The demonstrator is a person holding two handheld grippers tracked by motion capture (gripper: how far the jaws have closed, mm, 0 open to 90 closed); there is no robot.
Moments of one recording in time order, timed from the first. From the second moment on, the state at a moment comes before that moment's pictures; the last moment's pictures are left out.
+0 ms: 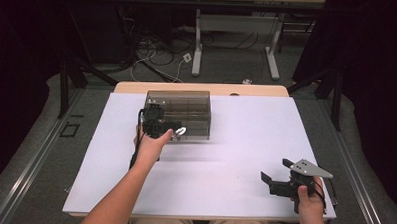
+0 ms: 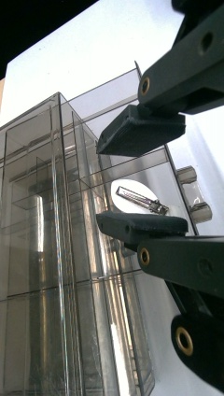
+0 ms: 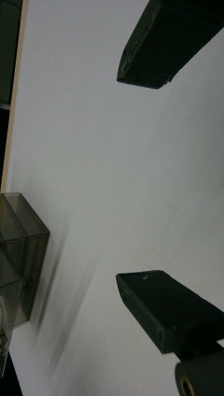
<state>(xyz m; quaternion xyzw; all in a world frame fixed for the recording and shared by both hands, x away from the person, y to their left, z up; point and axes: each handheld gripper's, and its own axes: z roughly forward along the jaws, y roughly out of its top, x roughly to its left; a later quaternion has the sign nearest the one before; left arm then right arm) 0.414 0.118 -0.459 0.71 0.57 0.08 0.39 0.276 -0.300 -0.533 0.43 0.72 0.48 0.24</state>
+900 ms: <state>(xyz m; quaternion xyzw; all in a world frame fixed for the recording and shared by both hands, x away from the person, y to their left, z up) 0.385 0.129 -0.449 0.73 0.53 0.08 0.42 0.276 -0.300 -0.532 0.44 0.72 0.48 0.24</state>
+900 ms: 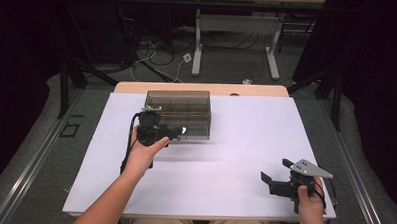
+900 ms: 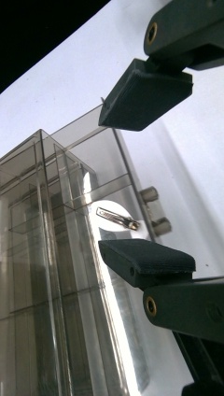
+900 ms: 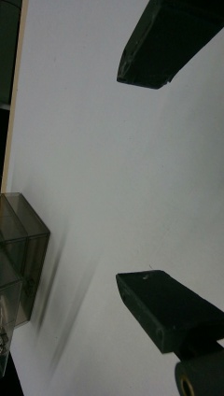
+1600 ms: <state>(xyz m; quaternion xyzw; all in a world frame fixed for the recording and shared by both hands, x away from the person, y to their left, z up) 0.351 0.166 -0.463 0.74 0.51 0.09 0.42 0.276 -0.299 -0.532 0.44 0.72 0.48 0.24</state>
